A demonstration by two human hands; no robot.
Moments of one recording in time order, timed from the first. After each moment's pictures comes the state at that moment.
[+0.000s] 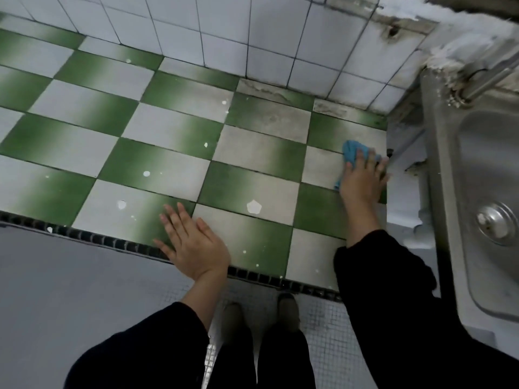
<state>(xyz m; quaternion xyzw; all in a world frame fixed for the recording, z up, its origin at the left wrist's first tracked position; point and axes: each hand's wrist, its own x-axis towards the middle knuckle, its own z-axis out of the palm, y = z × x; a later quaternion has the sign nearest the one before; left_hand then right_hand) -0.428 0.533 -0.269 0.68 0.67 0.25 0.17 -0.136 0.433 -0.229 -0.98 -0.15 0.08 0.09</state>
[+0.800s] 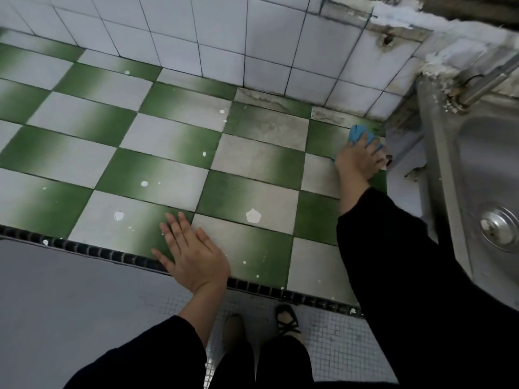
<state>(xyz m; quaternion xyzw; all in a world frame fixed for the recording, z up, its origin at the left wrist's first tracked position) -0.429 0.533 -0.275 0.70 0.66 0.25 0.16 -0.092 0.490 -0.222 -0.99 -0.05 0.08 0.12</state>
